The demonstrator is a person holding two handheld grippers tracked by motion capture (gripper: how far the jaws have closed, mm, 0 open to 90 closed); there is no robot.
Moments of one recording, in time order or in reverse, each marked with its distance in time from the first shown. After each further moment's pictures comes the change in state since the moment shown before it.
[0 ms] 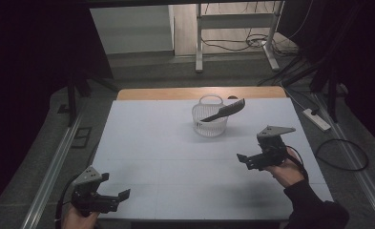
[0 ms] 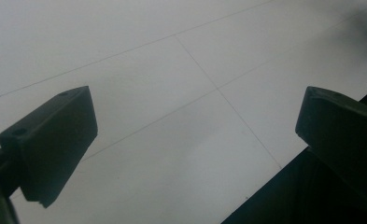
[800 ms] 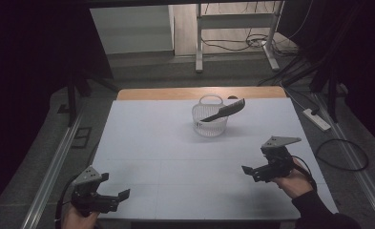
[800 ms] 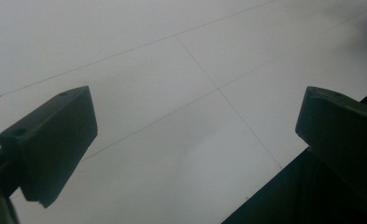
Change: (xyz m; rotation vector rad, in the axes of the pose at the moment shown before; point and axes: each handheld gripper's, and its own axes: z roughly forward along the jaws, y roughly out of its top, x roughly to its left) left arm 0.000 0.000 0.000 -0.002 0.003 -0.004; right arm 0.005 -0.025 -0.014 0.050 0.043 -0.005
